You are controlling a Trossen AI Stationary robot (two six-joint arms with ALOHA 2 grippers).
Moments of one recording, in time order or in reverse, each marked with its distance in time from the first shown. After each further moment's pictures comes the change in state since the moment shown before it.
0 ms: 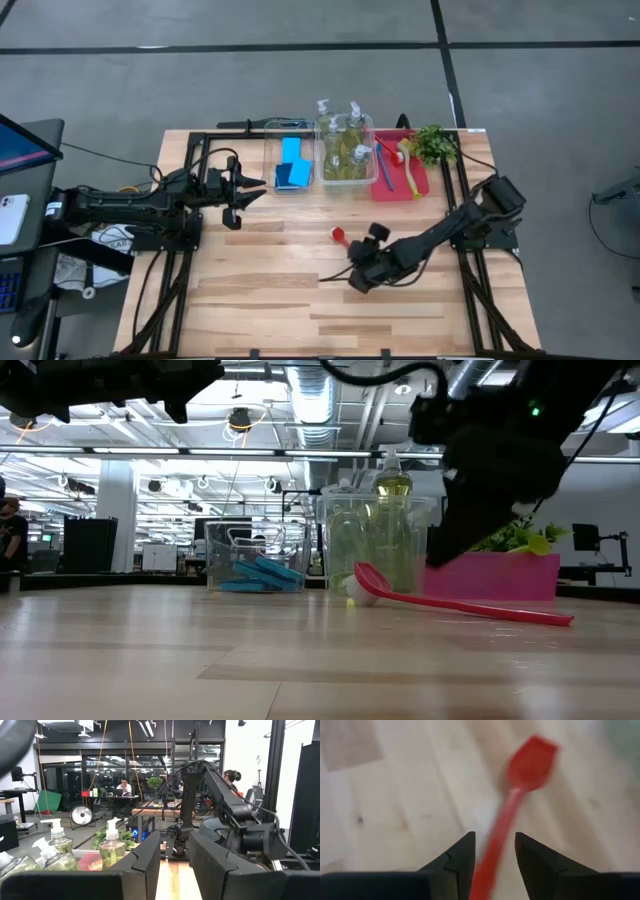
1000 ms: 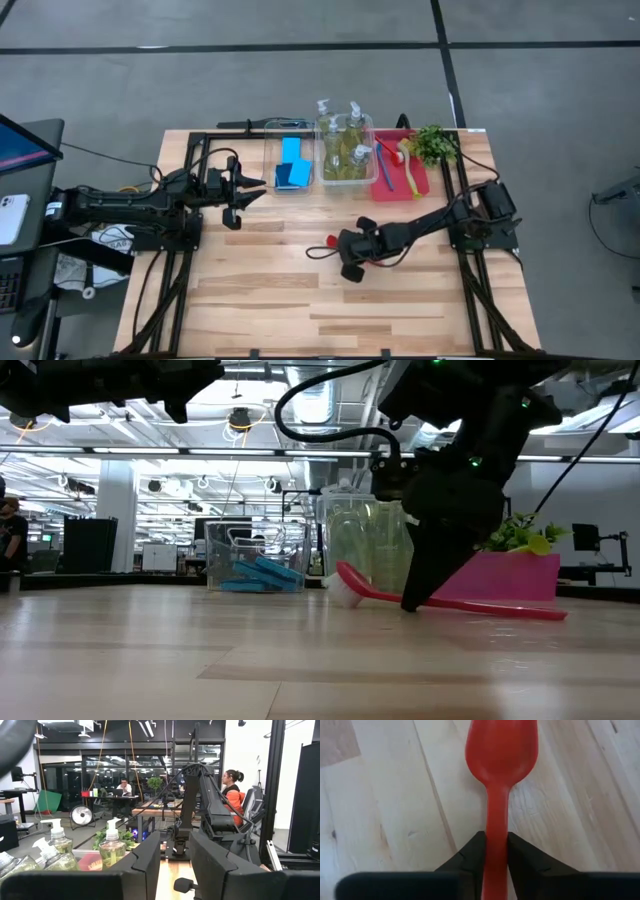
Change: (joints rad) left arm 0.000 0.000 0.000 0.000 0.000 0.000; right arm -0.184 0.220 0.003 0.154 -0.389 -0.171
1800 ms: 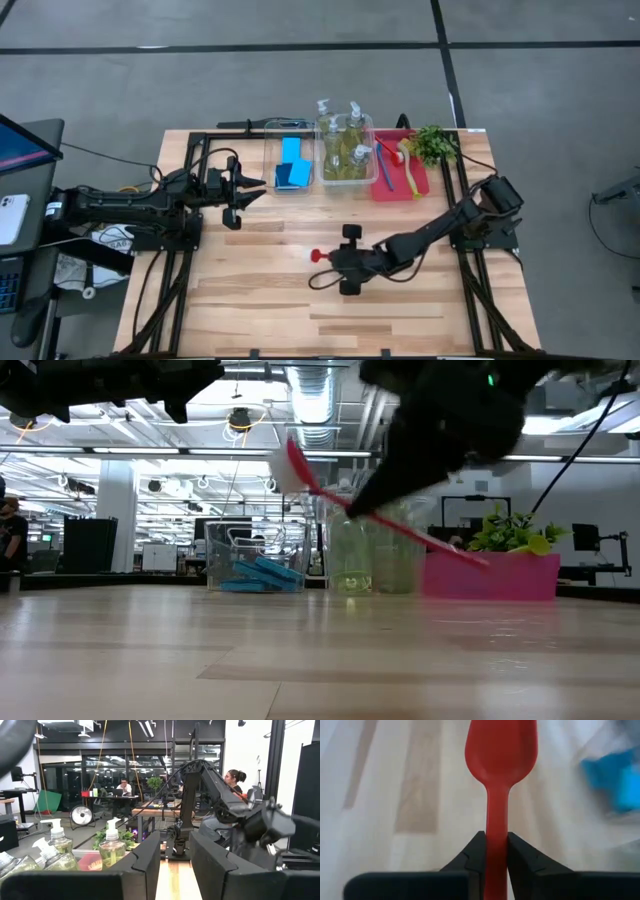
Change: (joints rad) left arm 0.000 0.000 0.000 0.000 0.000 0.000; right arm 0.165 -0.216 0.021 0.219 0.351 -0.385
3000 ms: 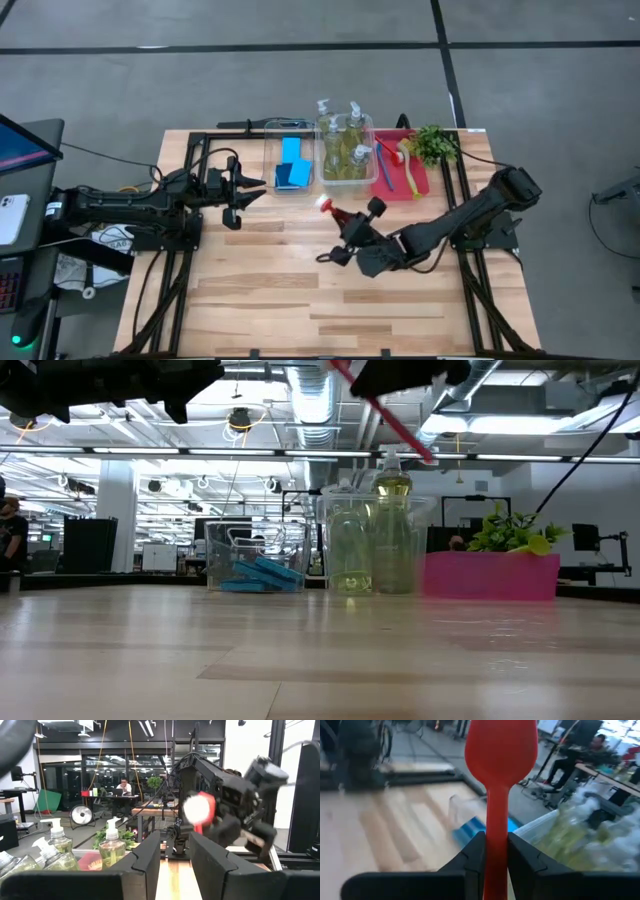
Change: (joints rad) left arm 0.000 0.000 0.000 -0.003 0.000 0.000; right arm 0.027 -0.177 0.064 0.041 0.633 0.055
